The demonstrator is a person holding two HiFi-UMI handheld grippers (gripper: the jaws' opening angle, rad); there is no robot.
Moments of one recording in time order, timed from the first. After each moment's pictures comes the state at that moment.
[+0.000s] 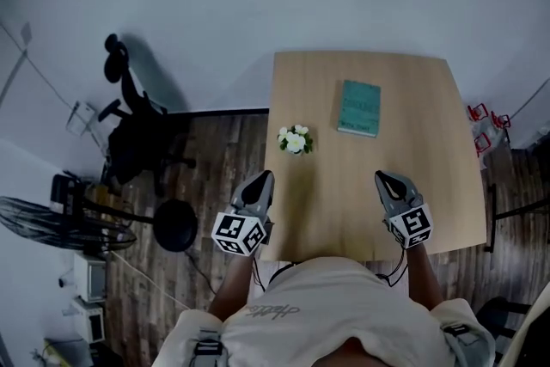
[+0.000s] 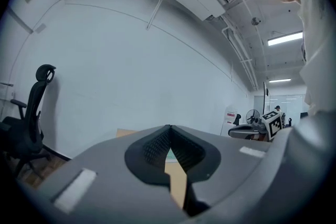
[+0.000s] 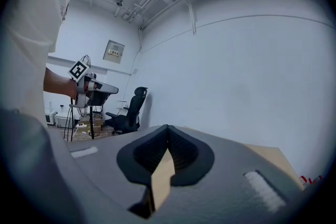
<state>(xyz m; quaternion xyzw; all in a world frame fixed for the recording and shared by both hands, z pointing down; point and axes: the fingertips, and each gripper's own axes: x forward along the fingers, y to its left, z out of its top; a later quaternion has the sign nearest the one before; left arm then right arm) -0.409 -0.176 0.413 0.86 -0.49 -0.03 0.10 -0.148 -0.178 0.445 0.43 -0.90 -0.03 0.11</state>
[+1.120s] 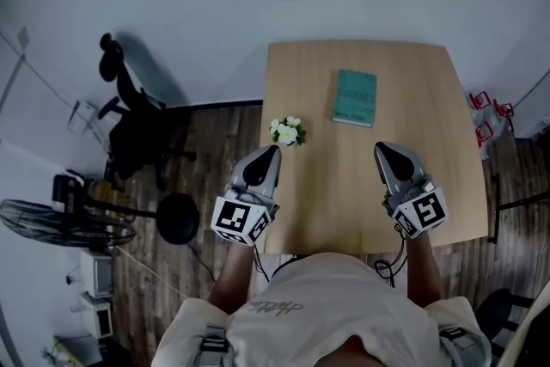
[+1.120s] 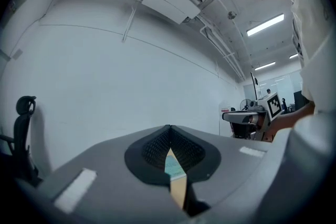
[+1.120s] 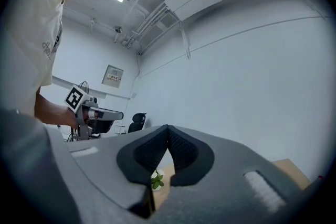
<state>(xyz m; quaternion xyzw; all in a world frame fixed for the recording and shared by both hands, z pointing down) -0.348 -0.189 0.335 0.89 -0.46 -0.02 -0.02 -0.147 -0.184 0.332 0.42 -0.91 -0.06 -0.02</state>
